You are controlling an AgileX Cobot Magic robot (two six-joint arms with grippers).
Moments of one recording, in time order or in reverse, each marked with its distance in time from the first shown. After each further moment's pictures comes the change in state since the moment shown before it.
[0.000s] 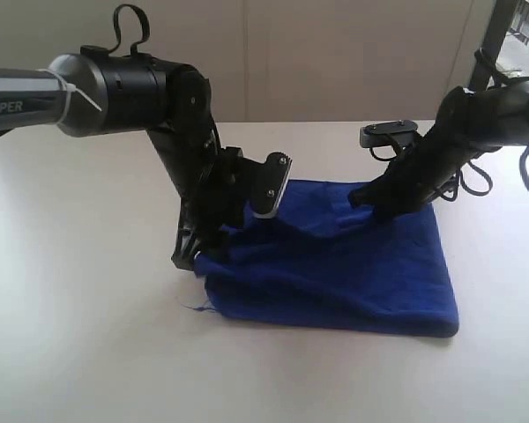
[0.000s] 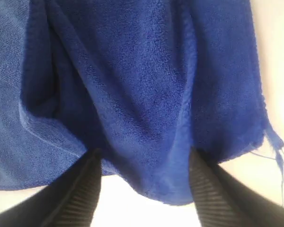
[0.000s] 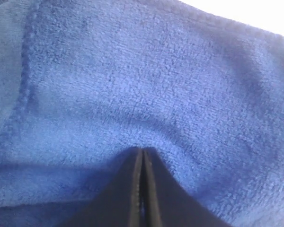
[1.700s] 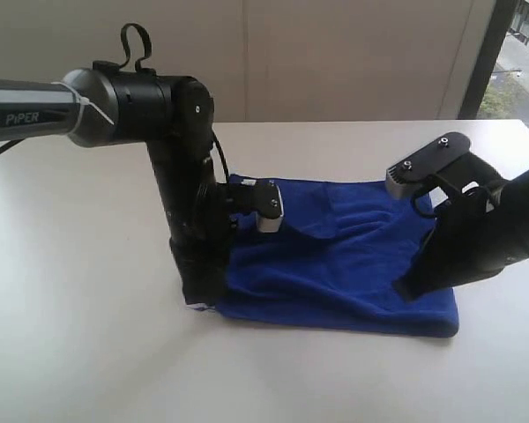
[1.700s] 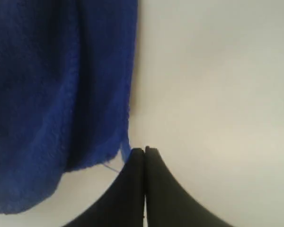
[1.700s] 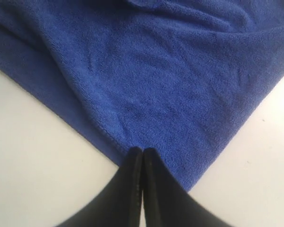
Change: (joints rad) left arm 0.002 0.039 0.000 -0.138 0.309 -0.329; right arm 0.181 -0.810 0.759 -0.197 -0.127 0.016
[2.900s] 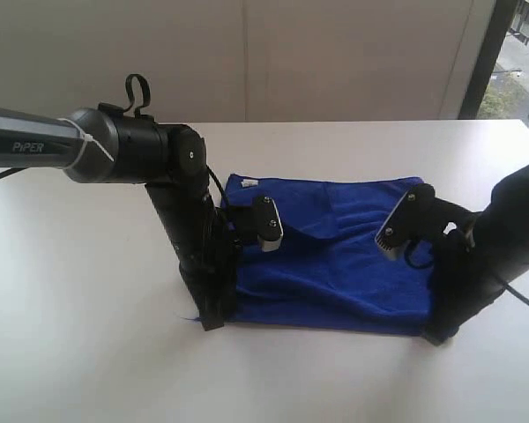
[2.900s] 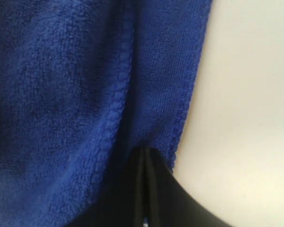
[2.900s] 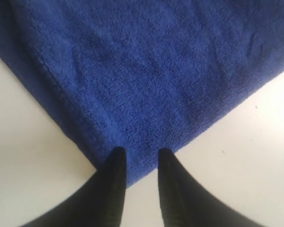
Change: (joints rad) left arm 0.000 0.010 0.164 -0.056 -0.330 -0.009; right arm 0.000 0.204 0.000 -0.366 -0.029 0.000
